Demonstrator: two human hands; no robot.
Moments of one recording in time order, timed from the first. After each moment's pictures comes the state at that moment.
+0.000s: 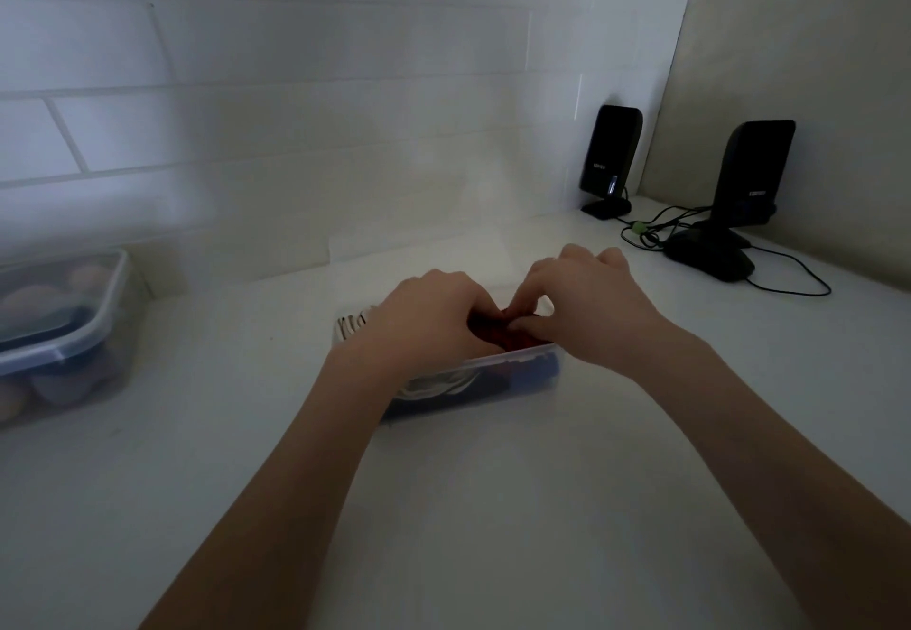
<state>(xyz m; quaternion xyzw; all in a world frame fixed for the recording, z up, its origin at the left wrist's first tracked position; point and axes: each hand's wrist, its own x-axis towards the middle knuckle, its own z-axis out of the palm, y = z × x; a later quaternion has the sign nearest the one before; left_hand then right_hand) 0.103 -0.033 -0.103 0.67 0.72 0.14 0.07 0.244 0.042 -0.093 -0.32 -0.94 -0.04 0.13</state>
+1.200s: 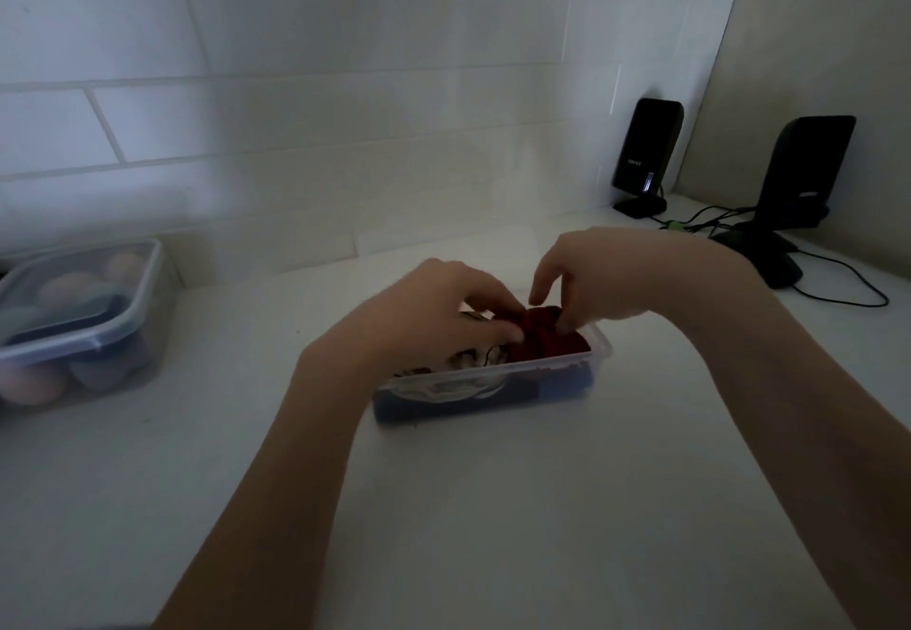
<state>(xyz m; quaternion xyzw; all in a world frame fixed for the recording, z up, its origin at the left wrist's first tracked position) 0.085 -0.052 -0.090 0.68 0.70 0.21 0.10 0.219 0.052 -0.054 -0.34 -0.93 0.04 -0.08</state>
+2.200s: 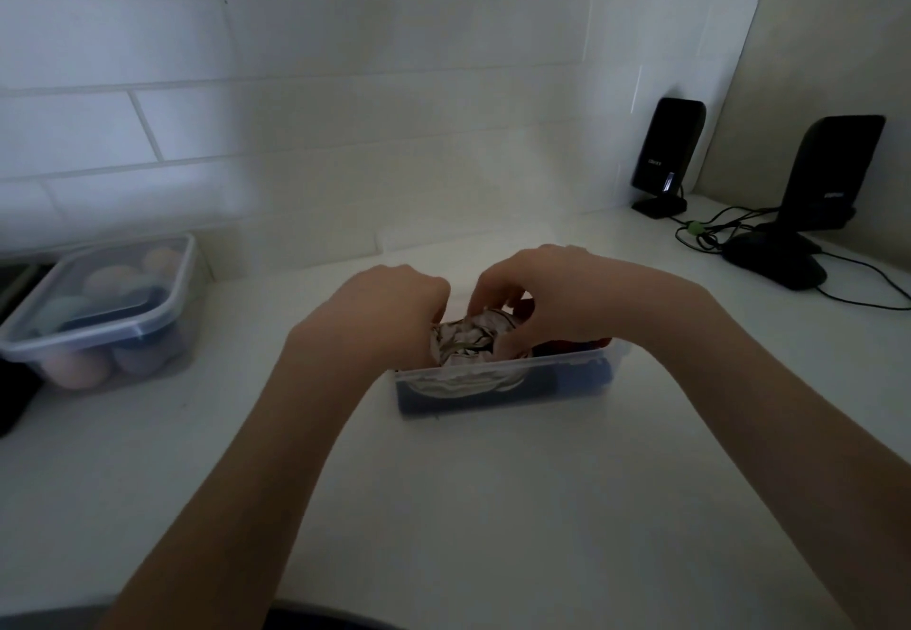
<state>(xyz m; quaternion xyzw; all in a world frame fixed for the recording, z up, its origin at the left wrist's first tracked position) 0.063 -0.076 -0.086 0.59 0.80 -0.05 -0.02 0.196 0.033 -0.073 -0.20 -0.98 0.09 -0.01</state>
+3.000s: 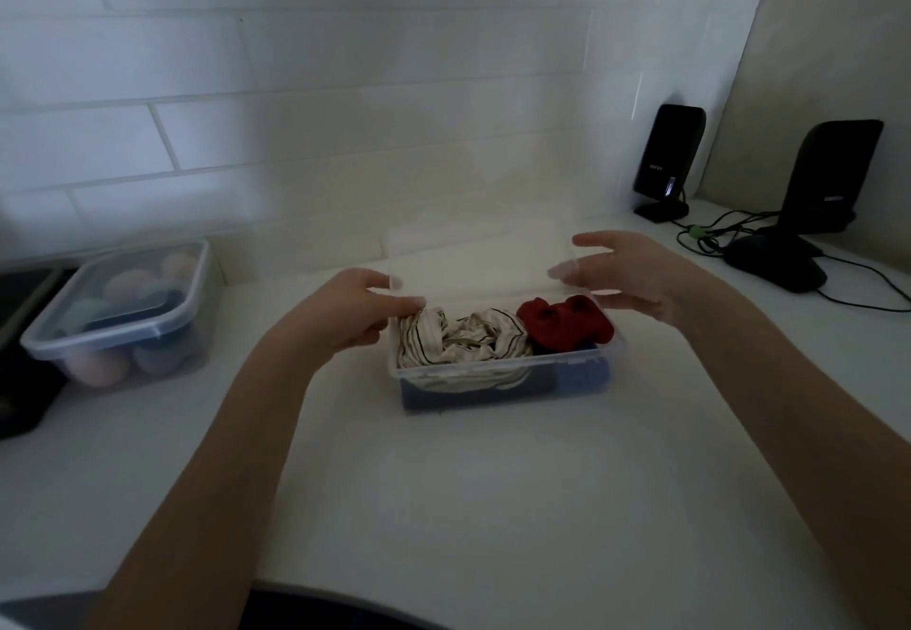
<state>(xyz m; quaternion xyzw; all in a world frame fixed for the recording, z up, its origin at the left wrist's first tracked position) 0.010 -0.076 -0.116 0.35 0.76 0.45 0.31 0.226 0.103 -0.100 -0.38 -0.72 0.55 0.20</state>
